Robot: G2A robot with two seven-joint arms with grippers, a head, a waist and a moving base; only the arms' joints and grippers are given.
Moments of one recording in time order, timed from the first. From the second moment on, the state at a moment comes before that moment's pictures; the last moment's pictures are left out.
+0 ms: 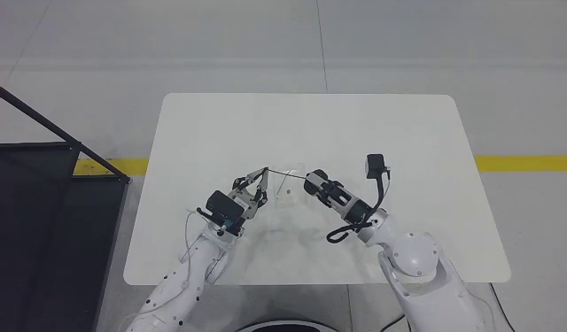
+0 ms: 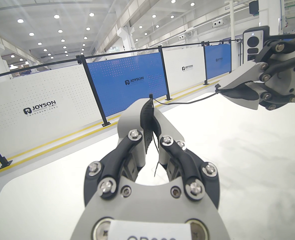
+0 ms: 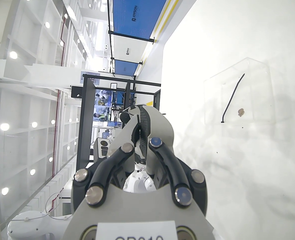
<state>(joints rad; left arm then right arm) 1.30 -1.26 -1.11 -1.42 1.54 -0.03 0.76 -1.32 -1.24 1.20 -1.82 0.06 0.04 0.45</state>
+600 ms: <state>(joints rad) 1.30 -1.26 -1.11 -1.42 1.54 -0.03 0.76 -1.32 -1.24 1.21 -1.82 0.07 0.03 0.46</state>
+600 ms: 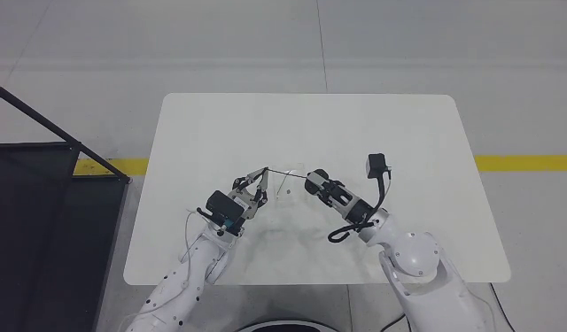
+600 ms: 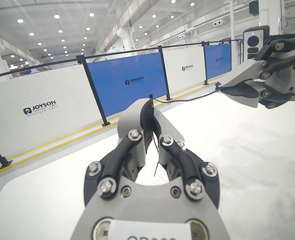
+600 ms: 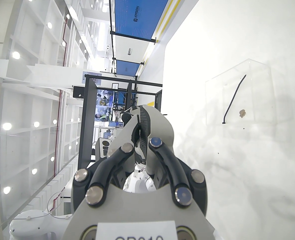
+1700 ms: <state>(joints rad) 1.30 -1.26 -1.11 -1.42 1.54 -0.03 0.76 -1.33 -1.23 1.22 -1.83 0.06 0.02 0.48</state>
